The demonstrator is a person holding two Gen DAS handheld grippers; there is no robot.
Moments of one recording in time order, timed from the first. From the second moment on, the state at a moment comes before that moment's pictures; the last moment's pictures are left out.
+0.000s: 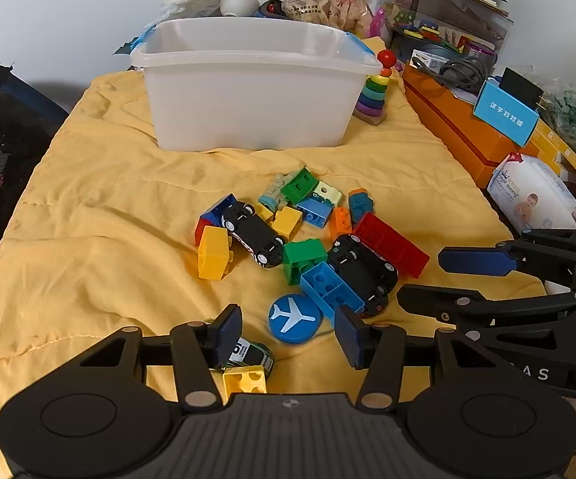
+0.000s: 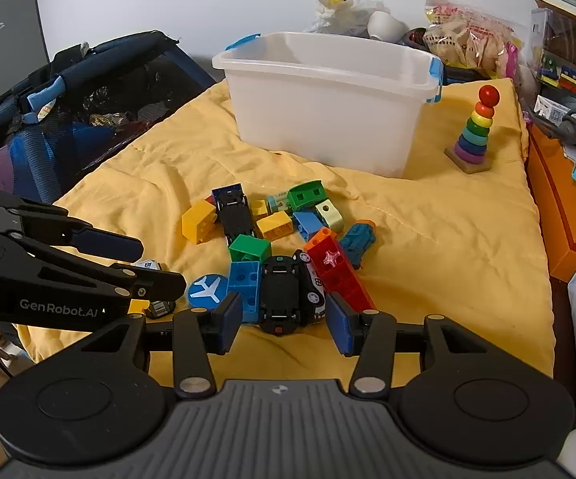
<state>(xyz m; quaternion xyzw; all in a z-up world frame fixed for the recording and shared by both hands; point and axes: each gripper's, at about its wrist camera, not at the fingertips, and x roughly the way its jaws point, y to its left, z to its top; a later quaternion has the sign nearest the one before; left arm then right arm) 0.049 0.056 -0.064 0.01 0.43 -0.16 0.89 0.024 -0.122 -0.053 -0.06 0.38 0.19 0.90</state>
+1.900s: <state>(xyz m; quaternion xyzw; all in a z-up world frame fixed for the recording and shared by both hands) 0.083 0.075 -0.084 0.01 0.47 -0.19 0.86 0.053 -0.077 -0.106 -0.20 0.38 0.21 0.88</state>
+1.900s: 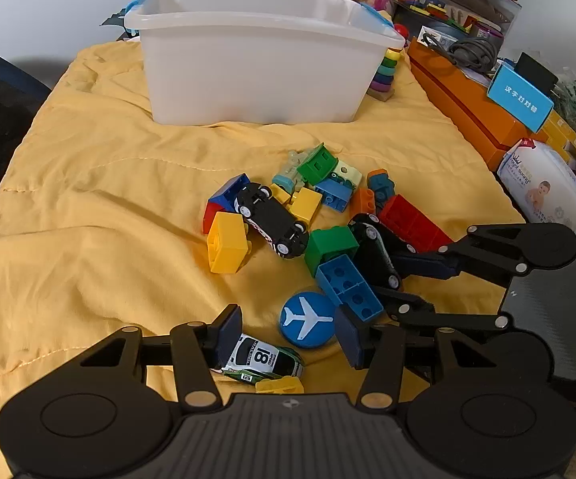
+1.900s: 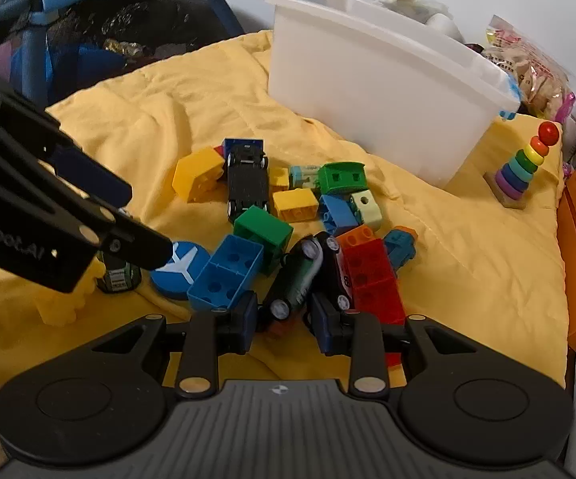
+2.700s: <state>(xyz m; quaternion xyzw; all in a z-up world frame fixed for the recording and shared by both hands) 0.163 0.056 -0.117 -0.11 0.48 -0.16 0.86 0.032 -0.125 -0.090 -0.10 0.42 0.20 0.88</state>
